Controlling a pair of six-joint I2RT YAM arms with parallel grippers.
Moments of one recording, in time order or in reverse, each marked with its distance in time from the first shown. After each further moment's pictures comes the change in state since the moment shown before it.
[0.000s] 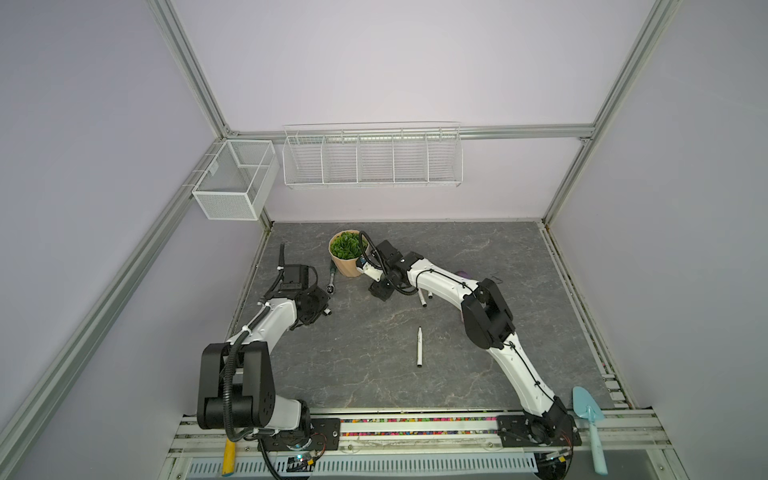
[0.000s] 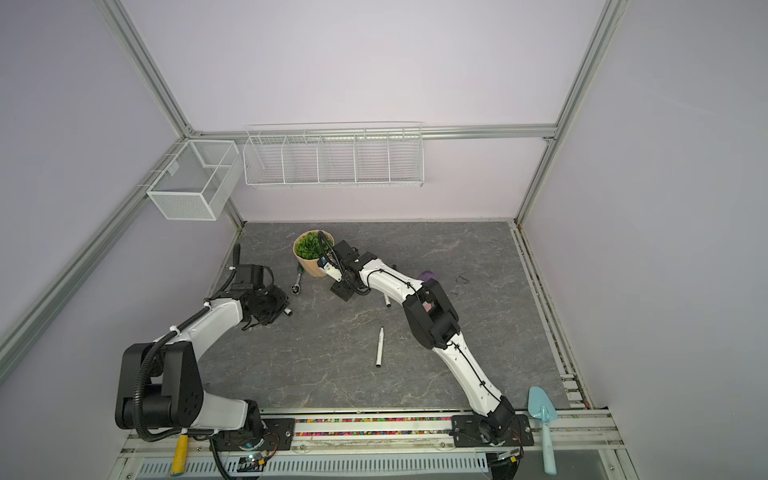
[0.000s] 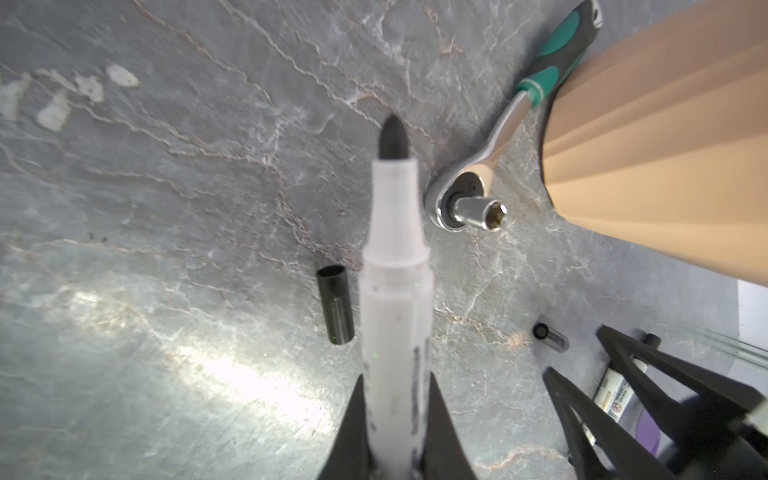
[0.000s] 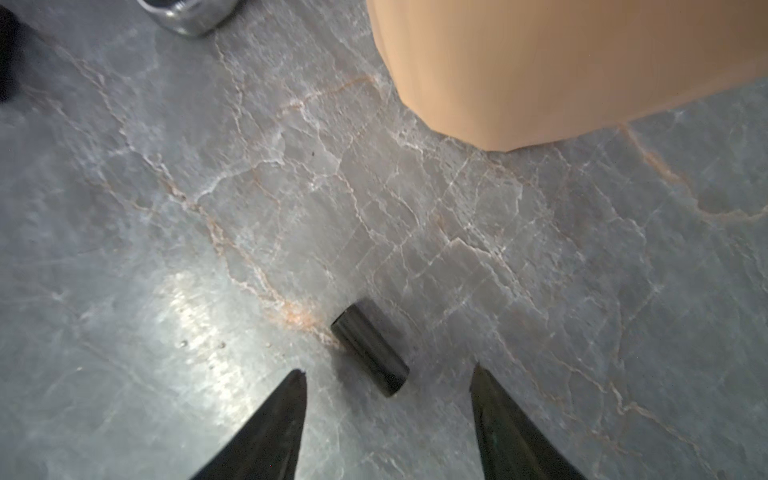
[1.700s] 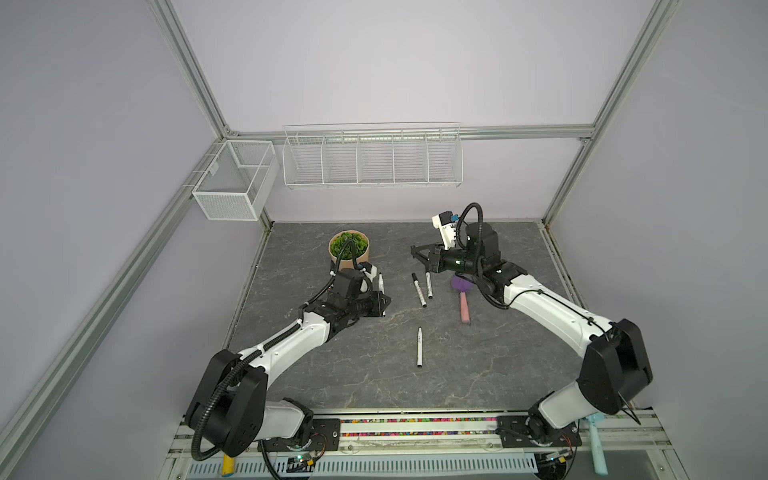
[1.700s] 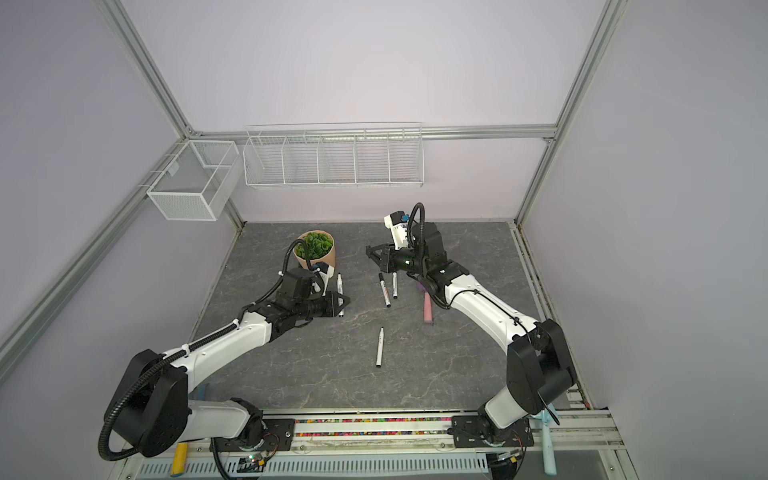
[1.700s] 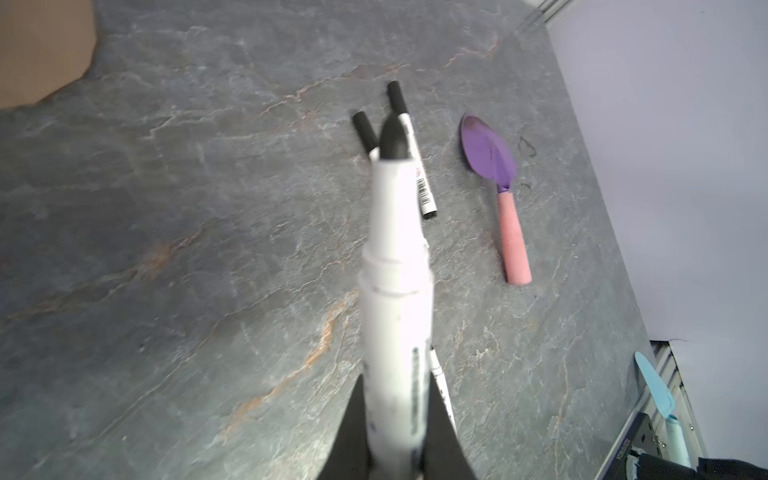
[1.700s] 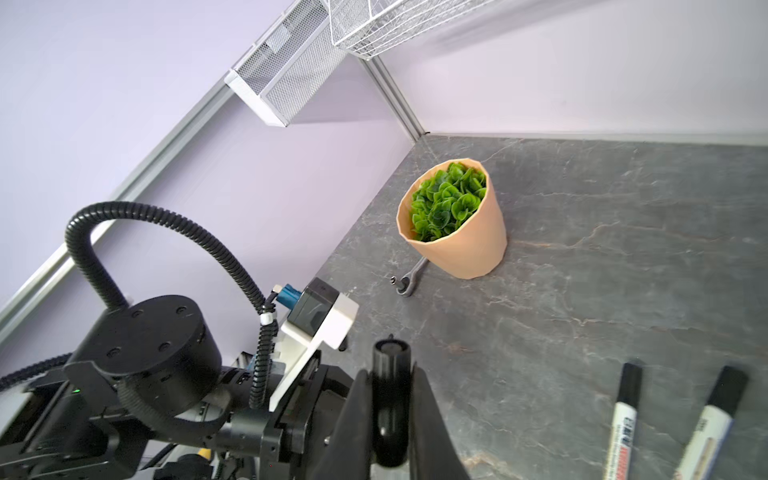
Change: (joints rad) left arm -0.505 -0.084 -0.058 0.352 0.150 0.381; right arm -0.238 -0.933 -0.963 0.793 -0.472 0.826
